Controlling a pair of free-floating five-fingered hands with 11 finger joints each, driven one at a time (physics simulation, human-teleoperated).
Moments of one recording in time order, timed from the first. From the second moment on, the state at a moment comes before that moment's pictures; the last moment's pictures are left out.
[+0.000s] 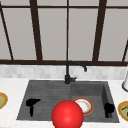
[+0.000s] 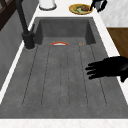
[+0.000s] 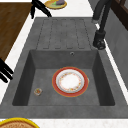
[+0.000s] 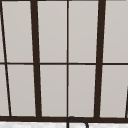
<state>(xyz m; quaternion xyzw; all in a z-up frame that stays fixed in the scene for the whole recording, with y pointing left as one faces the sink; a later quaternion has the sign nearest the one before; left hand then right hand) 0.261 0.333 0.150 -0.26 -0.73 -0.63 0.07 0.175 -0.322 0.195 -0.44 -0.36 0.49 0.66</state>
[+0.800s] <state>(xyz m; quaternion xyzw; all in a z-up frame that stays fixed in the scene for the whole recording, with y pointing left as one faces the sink) 0.340 0.440 0.161 -0.26 -0.73 -0.63 0.08 0.175 -0.322 0.195 -0.44 -0.36 0.49 0.66</state>
